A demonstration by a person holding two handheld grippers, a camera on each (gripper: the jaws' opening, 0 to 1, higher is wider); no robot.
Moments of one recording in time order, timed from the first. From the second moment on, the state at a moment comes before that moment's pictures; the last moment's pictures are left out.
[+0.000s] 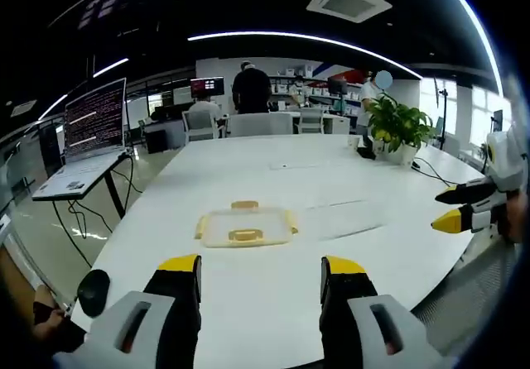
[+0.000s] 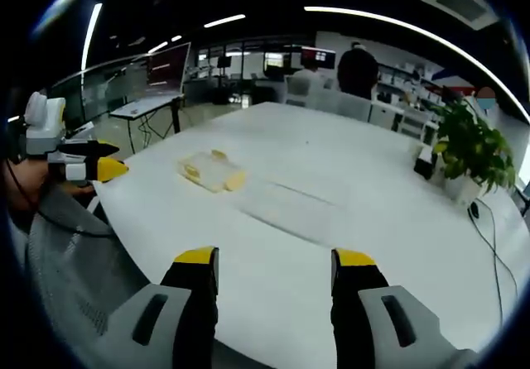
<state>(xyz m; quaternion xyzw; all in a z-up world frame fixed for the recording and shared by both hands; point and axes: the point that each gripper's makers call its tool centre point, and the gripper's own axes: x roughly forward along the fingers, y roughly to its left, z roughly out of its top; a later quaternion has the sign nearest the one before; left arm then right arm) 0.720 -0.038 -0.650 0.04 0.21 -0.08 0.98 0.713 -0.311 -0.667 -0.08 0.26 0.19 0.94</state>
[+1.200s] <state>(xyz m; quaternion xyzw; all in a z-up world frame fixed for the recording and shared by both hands) 0.720 -0.038 -0.650 0.04 0.21 -0.08 0.97 0.713 -0.310 -0.668 -0.08 0.26 0.20 0.94</state>
